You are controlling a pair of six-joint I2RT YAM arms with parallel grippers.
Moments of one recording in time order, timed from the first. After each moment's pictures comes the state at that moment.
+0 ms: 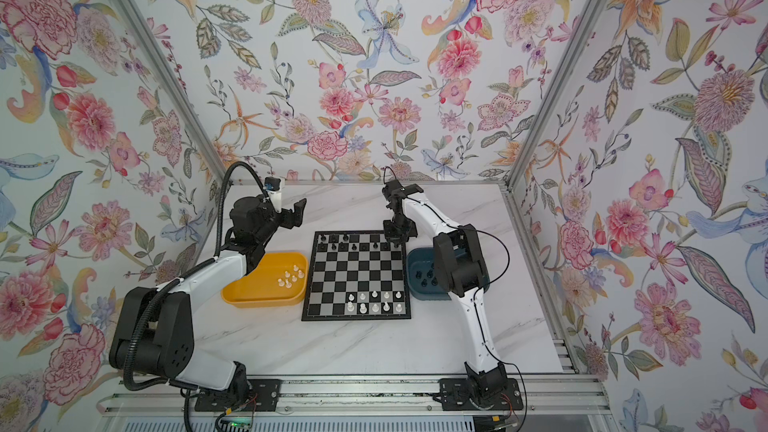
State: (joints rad) left arm -0.17 1.52 0.90 0.41 0.13 0.07; right arm 0.46 2.32 2.04 -1.16 -0.05 0.28
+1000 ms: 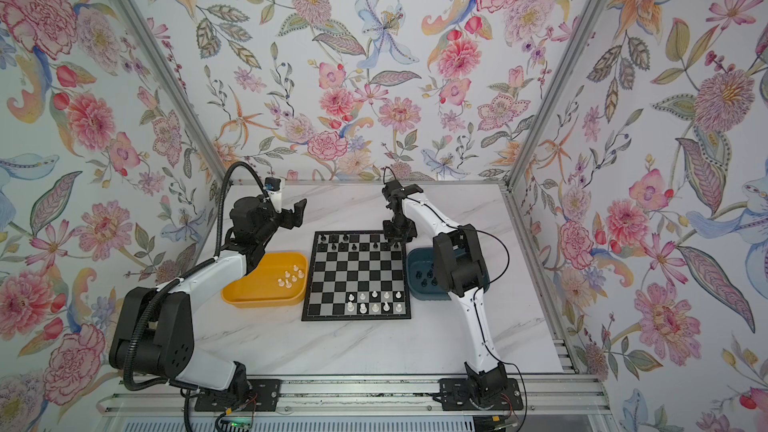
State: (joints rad) left arm -0.17 1.52 0.90 0.40 0.13 0.07; right arm 0.45 2.31 2.04 -1.16 -0.06 0.28
